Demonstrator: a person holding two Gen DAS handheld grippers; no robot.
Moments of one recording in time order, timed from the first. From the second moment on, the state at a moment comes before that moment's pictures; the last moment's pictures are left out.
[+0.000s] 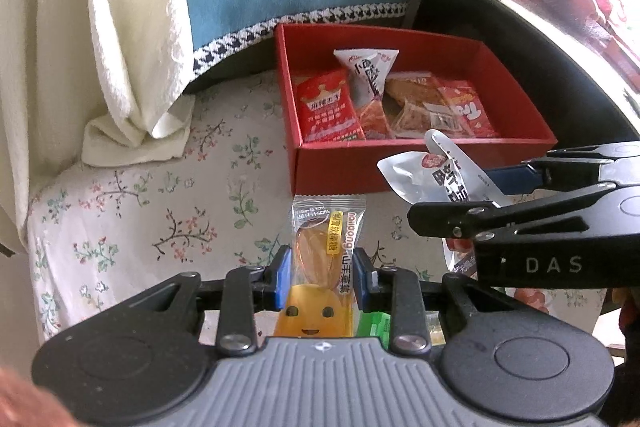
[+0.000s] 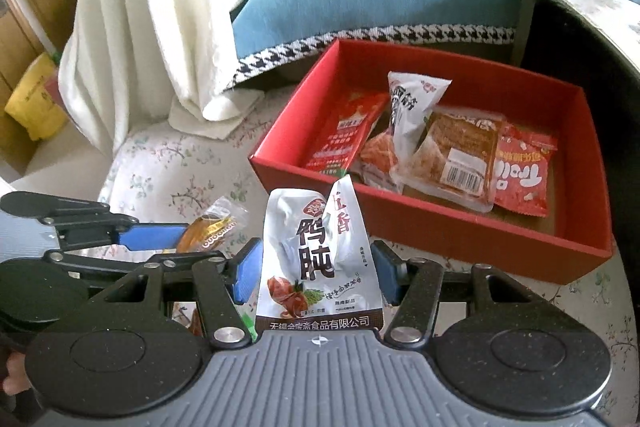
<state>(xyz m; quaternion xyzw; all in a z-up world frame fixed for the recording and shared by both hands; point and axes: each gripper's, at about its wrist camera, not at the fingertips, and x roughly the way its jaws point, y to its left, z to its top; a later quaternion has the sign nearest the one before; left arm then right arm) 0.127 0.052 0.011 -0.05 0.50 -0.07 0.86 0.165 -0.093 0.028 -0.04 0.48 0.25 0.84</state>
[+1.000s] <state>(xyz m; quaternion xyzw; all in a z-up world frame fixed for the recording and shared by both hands) 0.145 0.033 0.027 -0.05 0.48 -0.08 0.87 0.179 -0.115 0.048 -0.01 0.46 0.24 0.86</state>
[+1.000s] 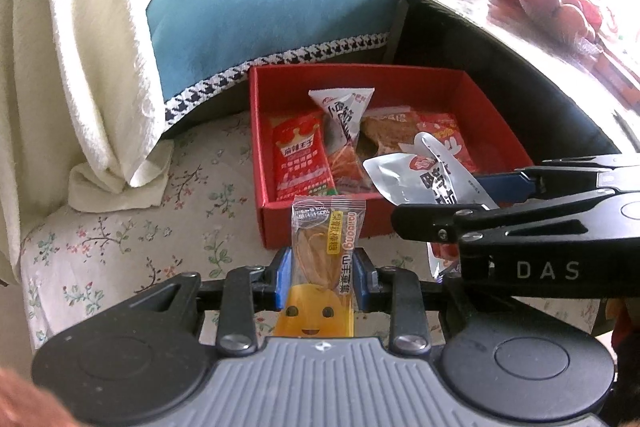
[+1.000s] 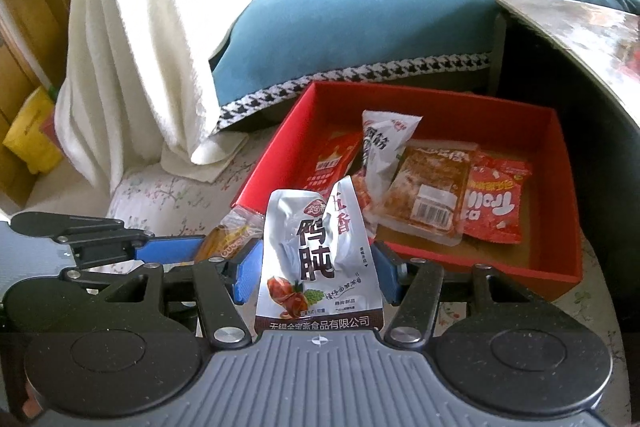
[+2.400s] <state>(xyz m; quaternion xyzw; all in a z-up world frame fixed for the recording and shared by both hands) 0.232 -0.003 0.013 -0.05 0.47 -0.05 0.88 0.236 -0.158 0.045 0.04 0.46 0.15 0.87</state>
